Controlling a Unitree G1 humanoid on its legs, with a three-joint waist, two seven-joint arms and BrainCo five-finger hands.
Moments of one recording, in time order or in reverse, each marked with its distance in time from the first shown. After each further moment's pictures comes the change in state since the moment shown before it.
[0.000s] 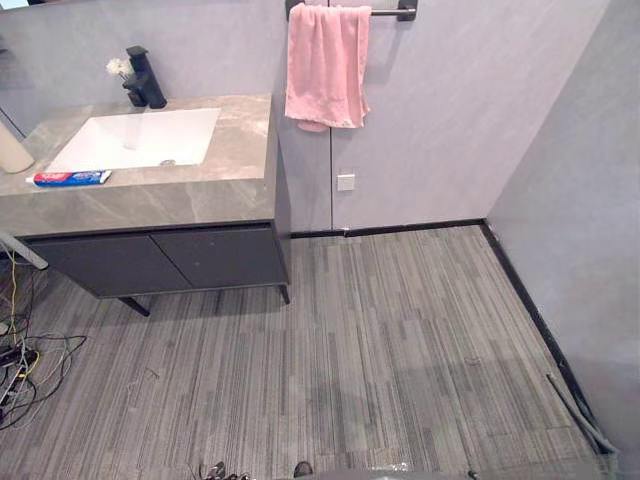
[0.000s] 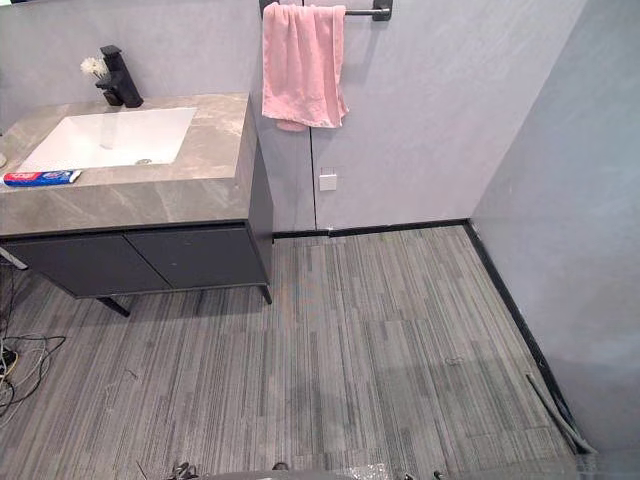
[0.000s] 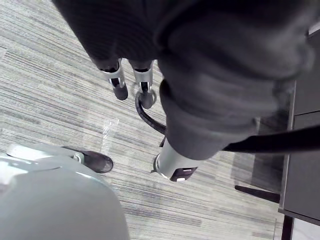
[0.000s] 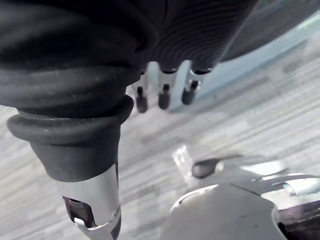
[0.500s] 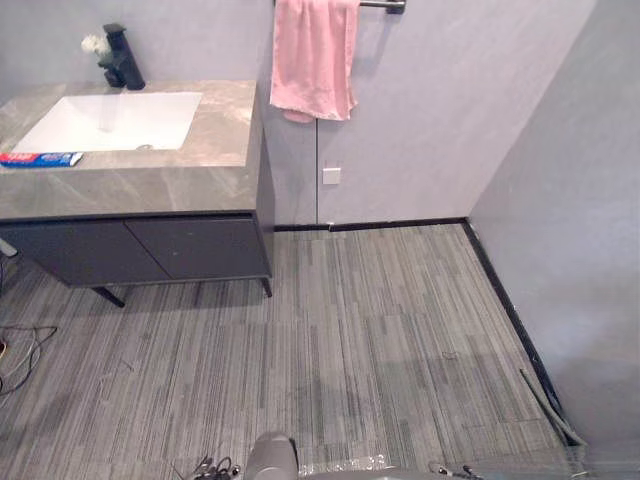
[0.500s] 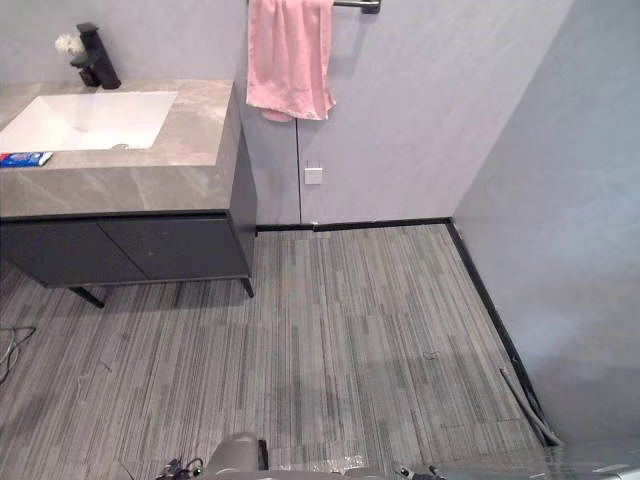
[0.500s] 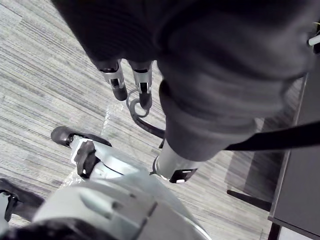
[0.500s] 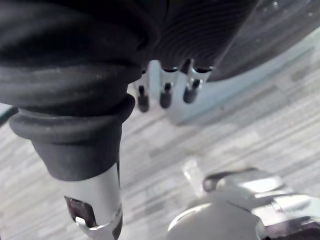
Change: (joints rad) left arm 0.010 -0.030 0.155 -0.063 -0.010 0.006 0.002; right arm -0.002 0.016 -0.017 -0.048 0.018 0.001 0.000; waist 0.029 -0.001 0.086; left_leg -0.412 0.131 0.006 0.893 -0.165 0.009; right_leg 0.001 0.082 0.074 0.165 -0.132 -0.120
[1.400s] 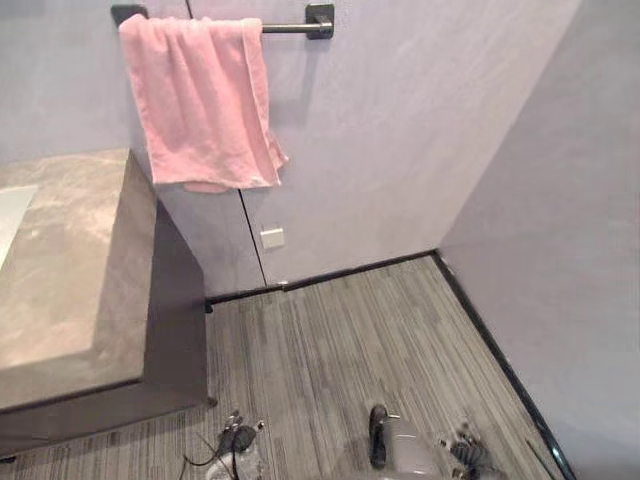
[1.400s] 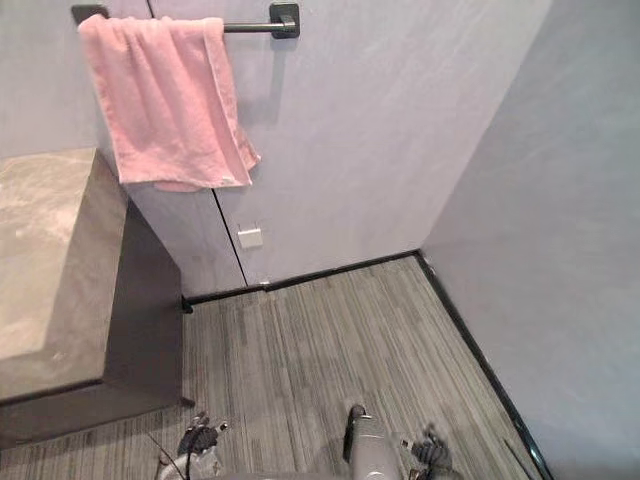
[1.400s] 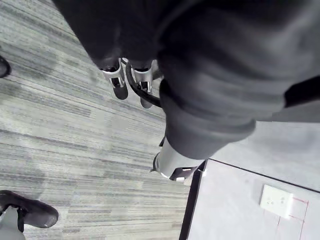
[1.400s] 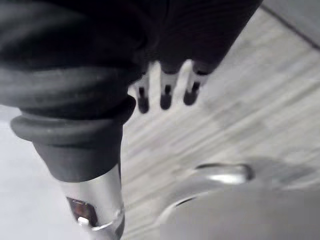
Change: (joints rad) left arm -0.077 -0.109 -0.071 -0.153 0.000 -0.025 0.026; right arm 0.037 -0.017 0.253 -0.451 0.070 -0.023 -0.025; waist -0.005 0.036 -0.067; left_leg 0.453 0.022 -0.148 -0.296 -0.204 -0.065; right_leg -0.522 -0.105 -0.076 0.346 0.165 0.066
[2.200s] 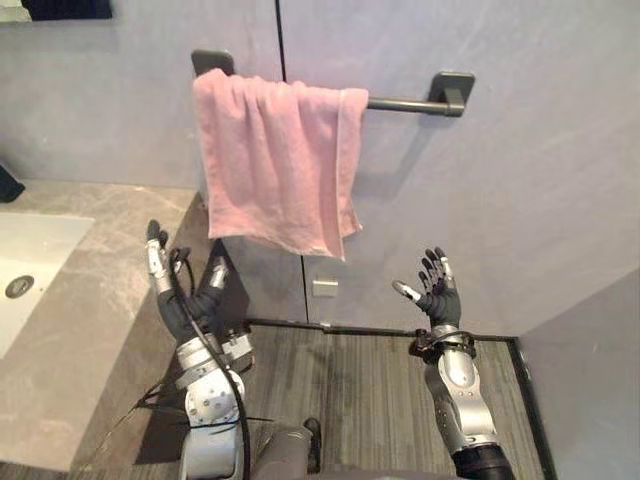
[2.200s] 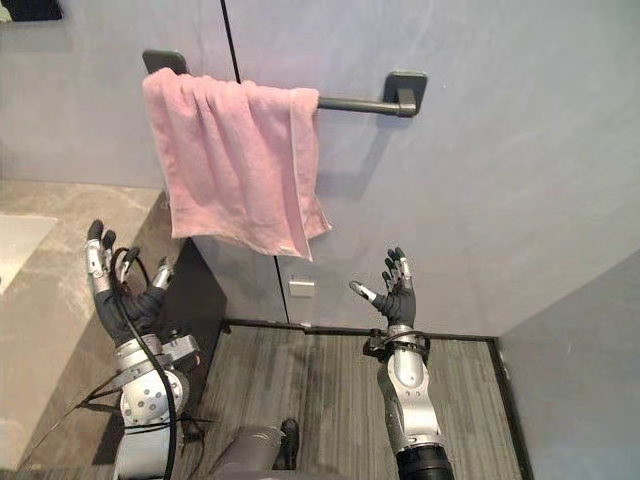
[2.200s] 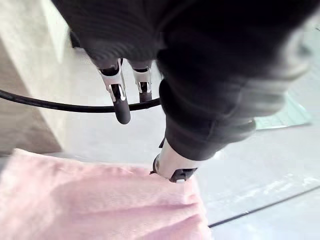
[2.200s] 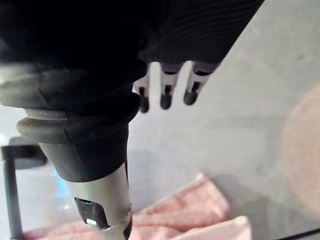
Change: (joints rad) left arm 0.115 -0.014 -0.210 -1.360 0.636 -0.060 0.453; right arm -0.127 0.109 0.117 -0.601 0.026 -0.137 -0.085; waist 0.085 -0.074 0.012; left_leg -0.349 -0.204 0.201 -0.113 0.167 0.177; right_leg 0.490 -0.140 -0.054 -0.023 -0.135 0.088
